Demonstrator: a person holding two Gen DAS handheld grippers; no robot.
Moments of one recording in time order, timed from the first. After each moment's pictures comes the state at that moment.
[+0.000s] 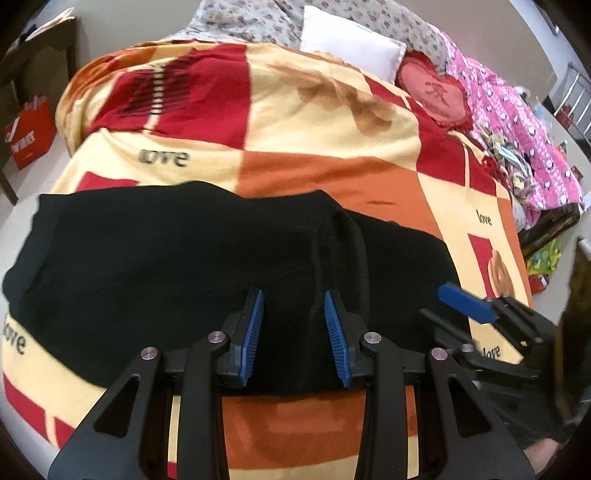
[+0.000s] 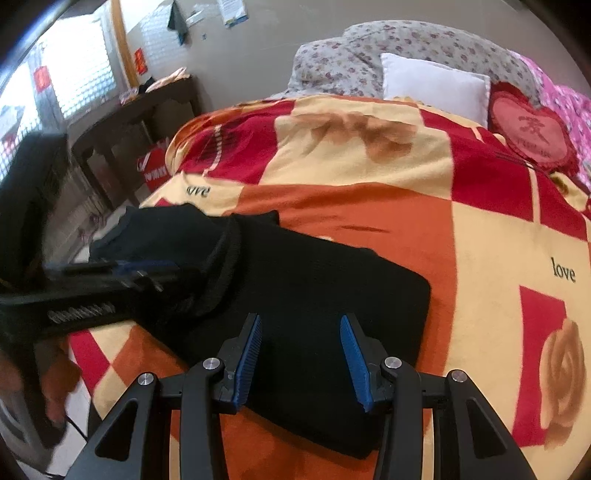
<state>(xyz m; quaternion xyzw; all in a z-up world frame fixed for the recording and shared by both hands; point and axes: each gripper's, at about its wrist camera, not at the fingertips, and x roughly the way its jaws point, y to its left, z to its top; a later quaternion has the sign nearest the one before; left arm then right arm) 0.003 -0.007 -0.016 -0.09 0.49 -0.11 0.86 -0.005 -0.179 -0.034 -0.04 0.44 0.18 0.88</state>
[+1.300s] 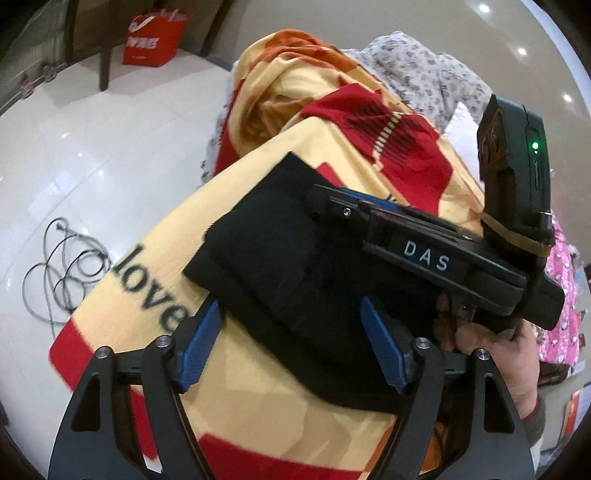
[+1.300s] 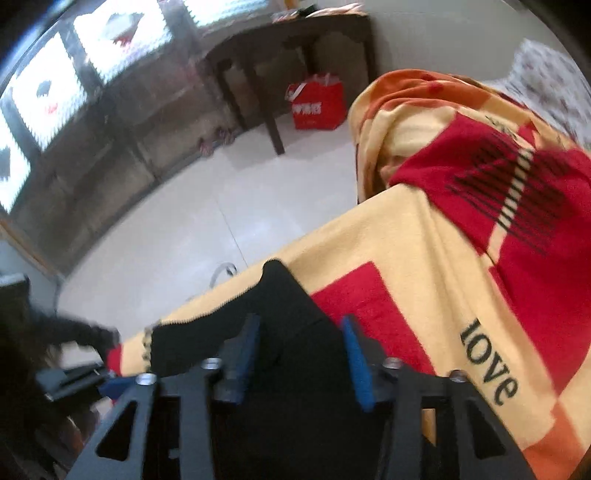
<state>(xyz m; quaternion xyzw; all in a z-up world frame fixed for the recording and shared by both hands) -0.025 0.179 -0.044 -0.30 0.45 0.05 0.84 0.142 0.085 -0.060 -0.08 0.47 0.45 0.75</state>
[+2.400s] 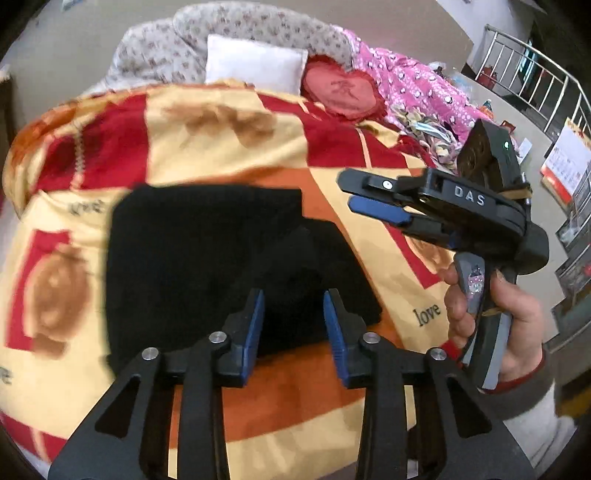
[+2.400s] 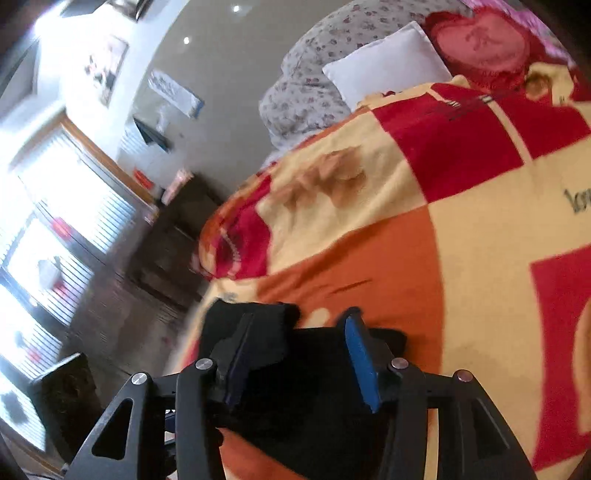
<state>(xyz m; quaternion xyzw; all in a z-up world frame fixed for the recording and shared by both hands) -0.051 -0.051 0.025 -0.03 0.42 -0.24 0.87 0.016 -0.288 0.003 0.28 0.37 0.24 0.85</state>
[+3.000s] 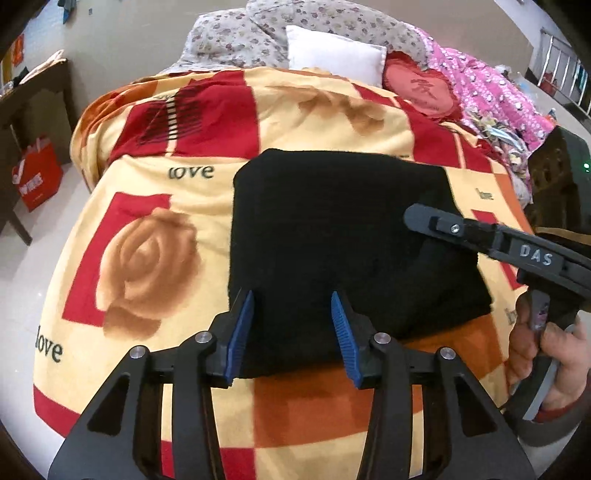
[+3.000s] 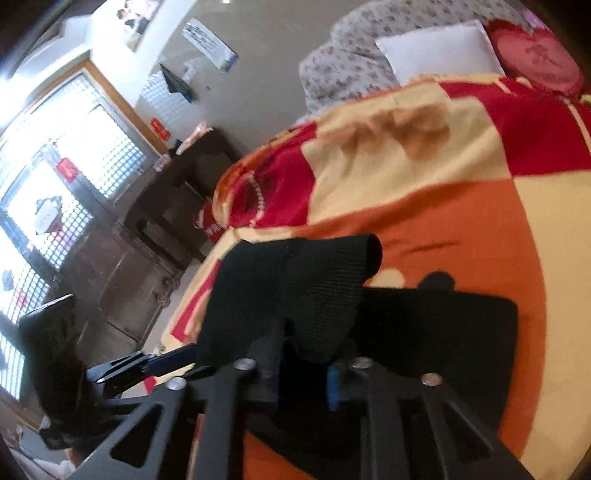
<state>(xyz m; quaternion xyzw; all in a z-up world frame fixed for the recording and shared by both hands) -0.032 0.001 -0.013 -0.02 0.45 -0.13 0.88 0.025 -0.203 -0.019 0.18 0.39 0.28 0.86</state>
